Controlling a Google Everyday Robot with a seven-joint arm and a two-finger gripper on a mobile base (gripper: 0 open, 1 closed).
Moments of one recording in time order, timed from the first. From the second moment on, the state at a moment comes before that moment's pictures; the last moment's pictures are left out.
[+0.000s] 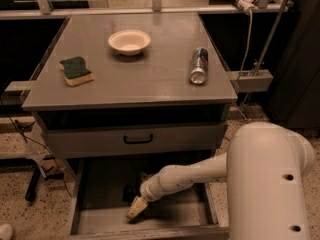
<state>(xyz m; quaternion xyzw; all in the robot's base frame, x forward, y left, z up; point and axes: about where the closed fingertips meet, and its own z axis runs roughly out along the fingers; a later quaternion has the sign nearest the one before) 0.523 0.098 0.359 -0.56 0.75 0.22 0.26</state>
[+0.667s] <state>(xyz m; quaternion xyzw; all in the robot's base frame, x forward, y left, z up) 0.511 0.097 0.348 -0.55 0.76 0.22 0.25</state>
